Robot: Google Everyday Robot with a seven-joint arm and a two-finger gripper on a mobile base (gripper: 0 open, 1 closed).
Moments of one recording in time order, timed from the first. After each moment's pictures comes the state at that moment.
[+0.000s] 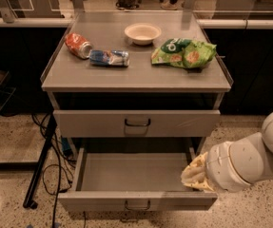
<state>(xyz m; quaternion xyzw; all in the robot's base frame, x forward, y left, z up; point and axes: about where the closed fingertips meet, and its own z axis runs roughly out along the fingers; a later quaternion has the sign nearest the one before) 0.370 -0.140 0.736 -0.67 0.69 0.12 0.25</state>
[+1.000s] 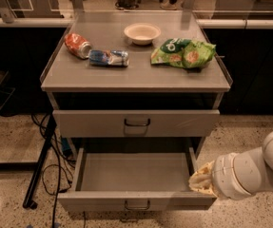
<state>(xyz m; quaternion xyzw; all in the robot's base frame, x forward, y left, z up) 0.375 -0.173 0.691 -0.65 0.71 0.09 0.25</state>
